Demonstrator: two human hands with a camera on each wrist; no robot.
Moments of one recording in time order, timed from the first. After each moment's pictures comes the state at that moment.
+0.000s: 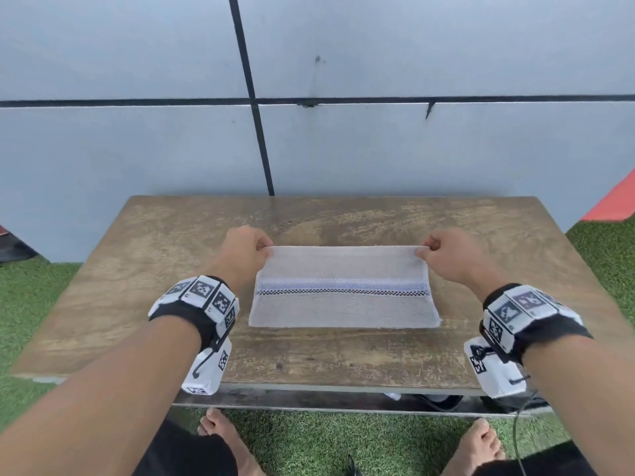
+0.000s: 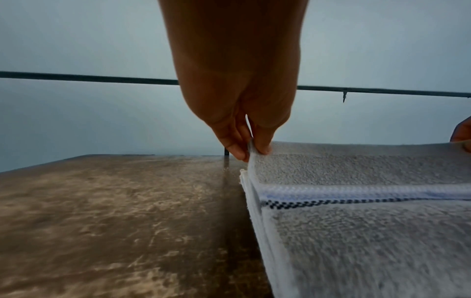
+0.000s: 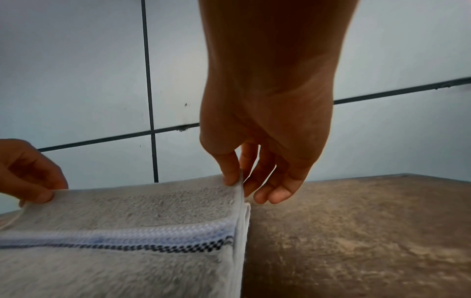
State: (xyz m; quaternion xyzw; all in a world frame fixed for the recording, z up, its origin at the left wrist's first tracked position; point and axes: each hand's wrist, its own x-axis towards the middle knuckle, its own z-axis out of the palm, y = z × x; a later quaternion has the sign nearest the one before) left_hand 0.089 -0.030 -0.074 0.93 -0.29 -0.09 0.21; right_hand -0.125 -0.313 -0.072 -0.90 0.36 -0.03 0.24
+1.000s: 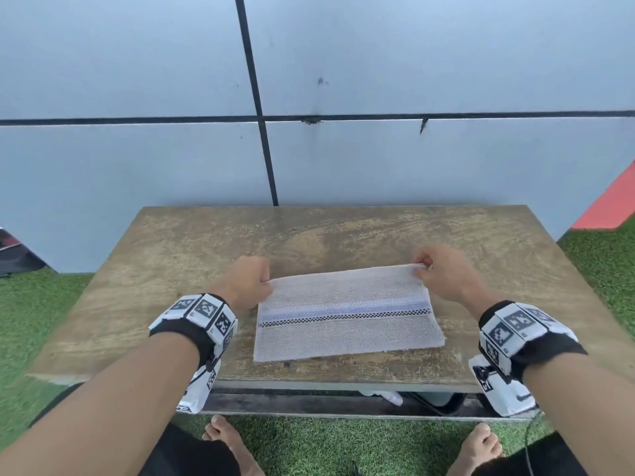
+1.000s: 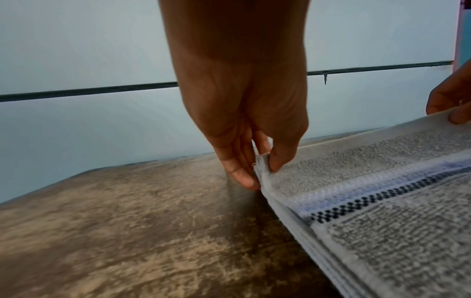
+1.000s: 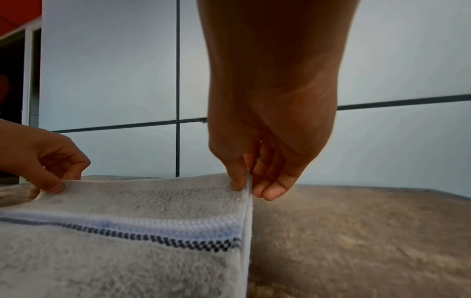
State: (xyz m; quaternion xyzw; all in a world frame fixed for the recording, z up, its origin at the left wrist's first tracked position) left_hand 0.066 0.000 -0.074 0.92 -0.34 -0.18 0.11; right_hand -0.139 -0.284 -0.069 -0.92 0.31 -0.02 0.22
